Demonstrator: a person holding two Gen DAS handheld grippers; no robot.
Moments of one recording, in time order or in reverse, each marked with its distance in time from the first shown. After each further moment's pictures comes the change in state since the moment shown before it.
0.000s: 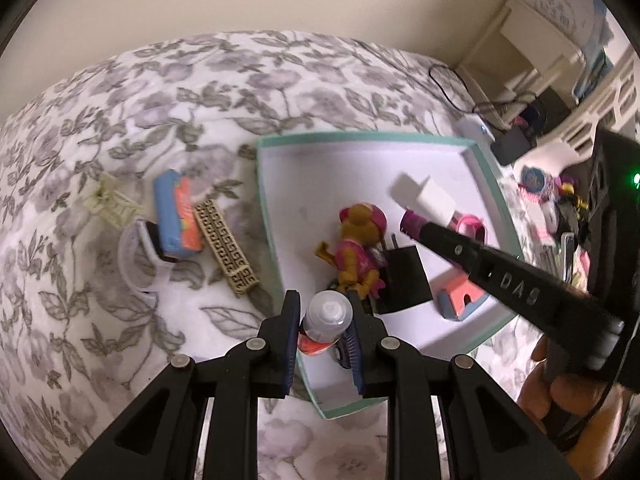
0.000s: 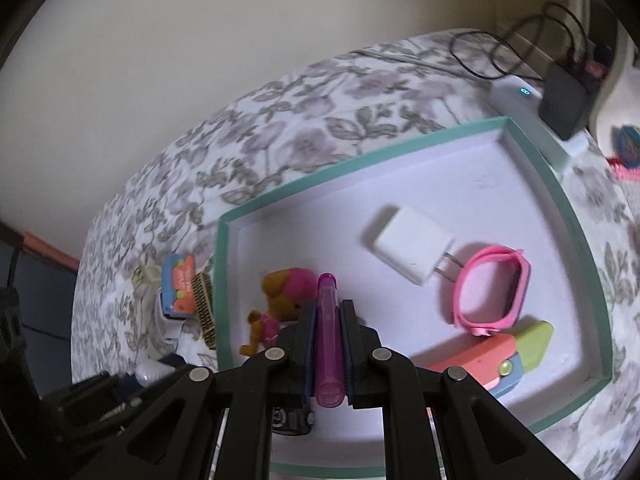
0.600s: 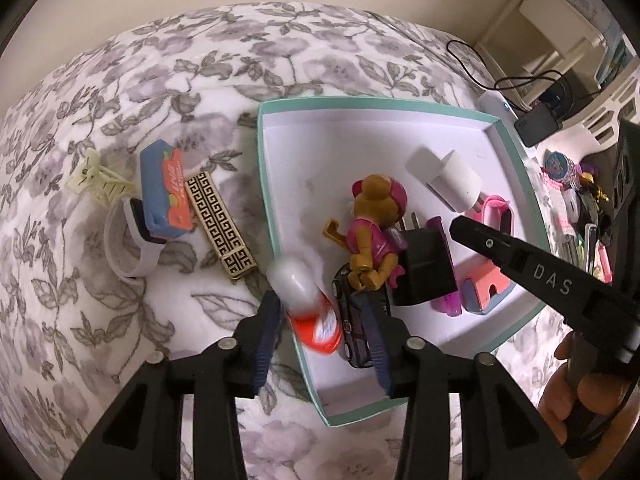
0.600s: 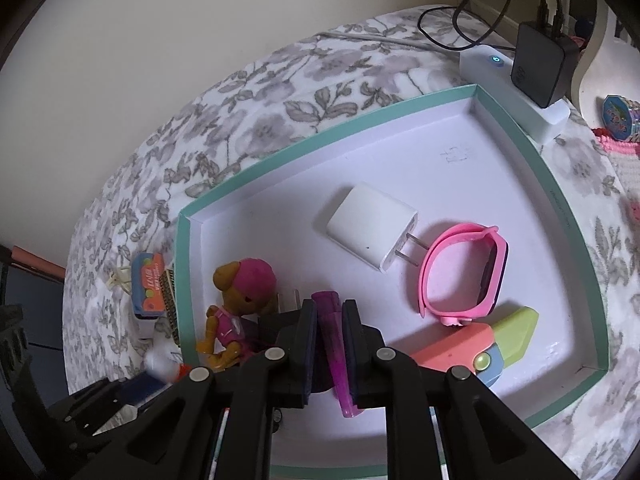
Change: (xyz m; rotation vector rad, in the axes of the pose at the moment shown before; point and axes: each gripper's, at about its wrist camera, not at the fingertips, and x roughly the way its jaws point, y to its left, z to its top) left arm 0.024 0.002 -0.003 -0.027 0.064 0.048; right arm 0.012 -0.016 -0.003 0.038 0.050 -0.054
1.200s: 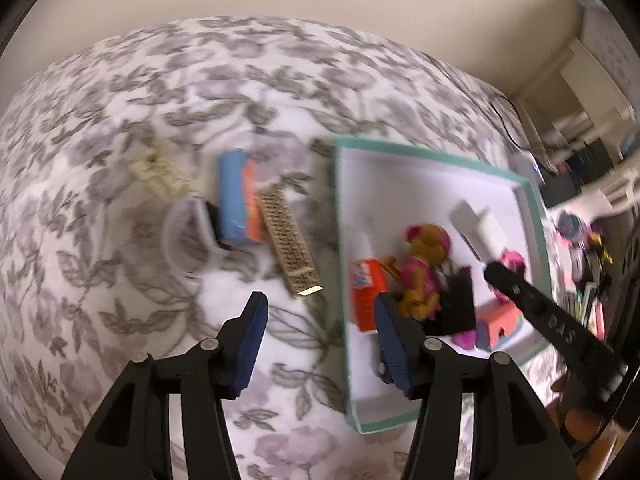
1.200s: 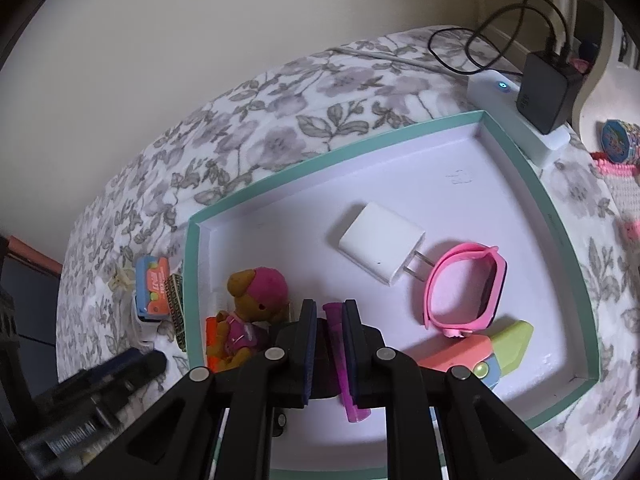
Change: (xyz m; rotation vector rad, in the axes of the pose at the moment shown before) left arm -0.023 0.044 0.005 -0.188 -0.075 0.032; right arm -0.007 0.012 0.003 -0.056 -0.045 -0.018
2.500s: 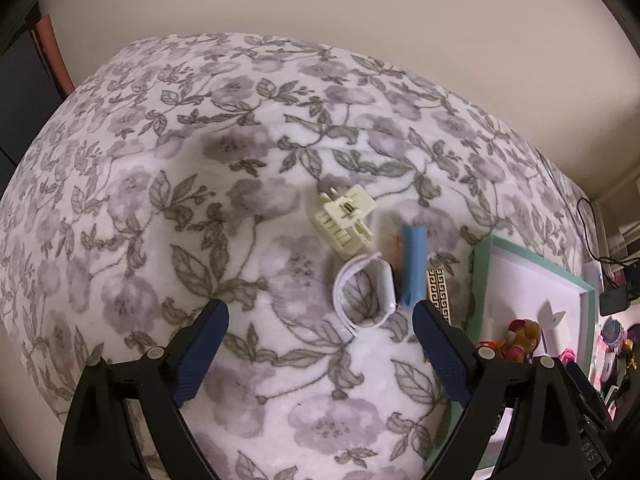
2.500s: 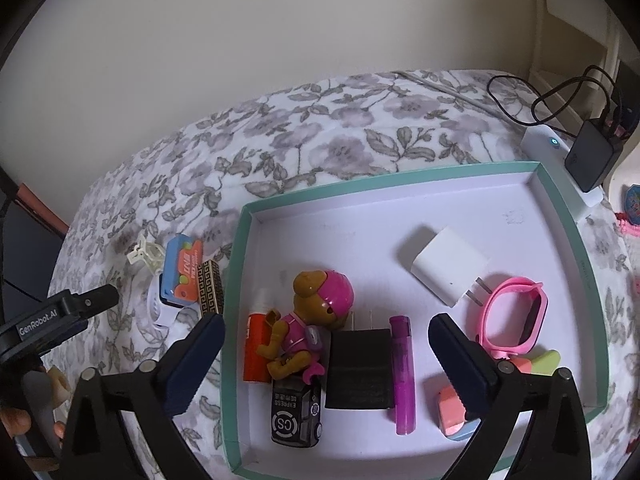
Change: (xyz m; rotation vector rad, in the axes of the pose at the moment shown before) left arm -0.028 0.094 0.006 -0.274 -0.151 0.202; right arm 0.000 0.043 -0.008 -0.178 -0.084 0.030
